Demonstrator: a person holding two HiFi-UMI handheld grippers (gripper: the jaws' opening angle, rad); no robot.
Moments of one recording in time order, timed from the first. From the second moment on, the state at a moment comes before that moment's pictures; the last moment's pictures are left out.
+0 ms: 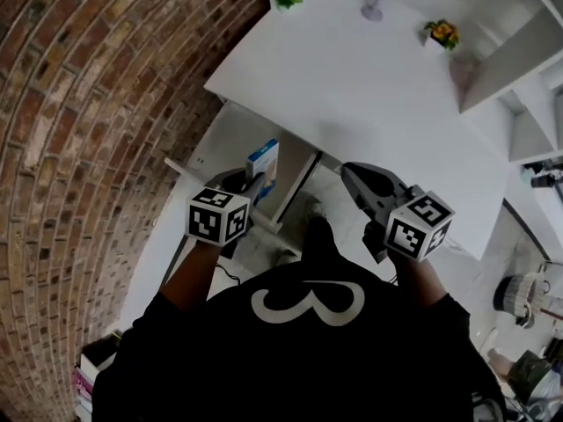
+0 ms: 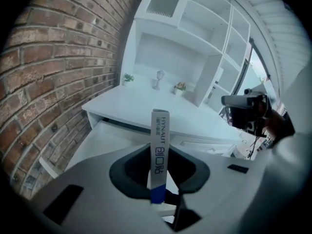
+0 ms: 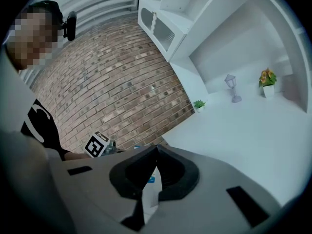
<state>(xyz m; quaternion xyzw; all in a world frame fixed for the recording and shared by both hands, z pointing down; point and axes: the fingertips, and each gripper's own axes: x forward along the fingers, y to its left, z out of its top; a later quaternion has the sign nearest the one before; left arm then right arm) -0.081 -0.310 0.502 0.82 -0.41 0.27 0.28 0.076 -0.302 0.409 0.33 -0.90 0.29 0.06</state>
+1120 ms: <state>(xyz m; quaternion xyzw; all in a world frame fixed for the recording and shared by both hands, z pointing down) -0.096 -0.379 0.683 0.73 -0.39 0.46 0.32 0.087 -0.366 0.446 0.35 -0.88 0.32 0.09</state>
